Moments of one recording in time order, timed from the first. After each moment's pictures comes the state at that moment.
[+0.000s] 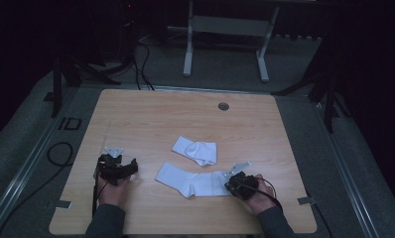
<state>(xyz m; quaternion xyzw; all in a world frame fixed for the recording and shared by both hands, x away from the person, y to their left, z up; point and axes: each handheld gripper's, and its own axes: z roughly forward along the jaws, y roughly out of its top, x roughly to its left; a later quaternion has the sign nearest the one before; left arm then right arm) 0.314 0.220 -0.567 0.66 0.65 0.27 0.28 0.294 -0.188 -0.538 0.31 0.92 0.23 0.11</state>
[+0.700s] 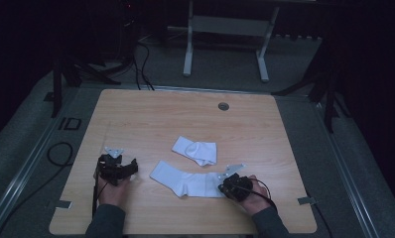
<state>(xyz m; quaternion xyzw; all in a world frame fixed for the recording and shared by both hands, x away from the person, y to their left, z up) 0.314 0.220 -0.568 0.66 0.65 0.27 0.28 0.291 -0.172 -0.539 0.29 0.92 0.24 0.10</state>
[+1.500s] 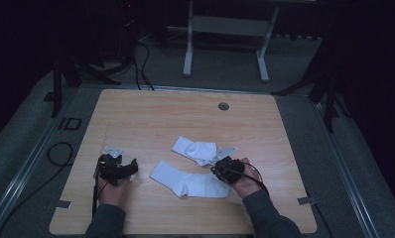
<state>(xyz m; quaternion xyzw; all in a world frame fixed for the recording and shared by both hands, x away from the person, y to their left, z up) 0.314 0.220 -0.568 0.66 0.65 0.27 0.28 0.328 -0.142 -0.510 0.28 0.91 0.27 0.14</state>
